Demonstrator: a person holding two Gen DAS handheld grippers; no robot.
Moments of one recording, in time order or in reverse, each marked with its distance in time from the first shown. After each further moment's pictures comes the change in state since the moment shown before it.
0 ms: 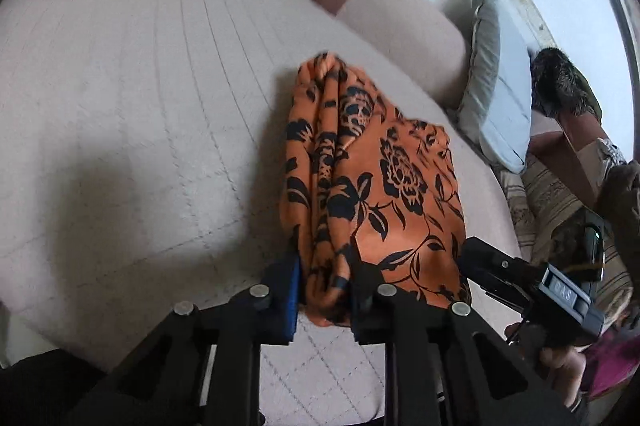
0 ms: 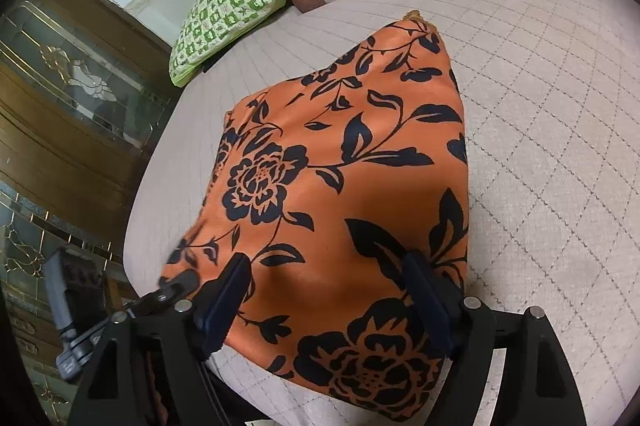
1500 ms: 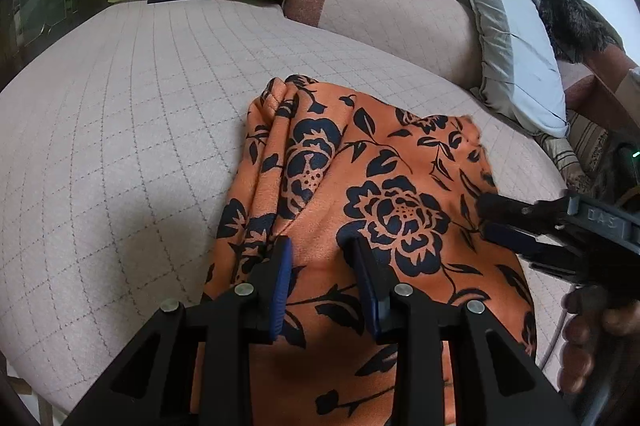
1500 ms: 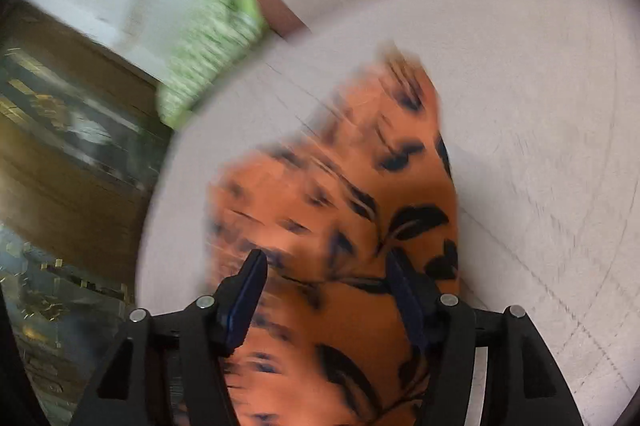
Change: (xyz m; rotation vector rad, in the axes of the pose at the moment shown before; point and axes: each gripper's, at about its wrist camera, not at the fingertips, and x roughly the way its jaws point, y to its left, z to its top) left arm 0.067 -0.061 0.029 0.239 -0.048 0.201; right arm 0.025 -0.033 0.061 0.158 -0.072 -0.010
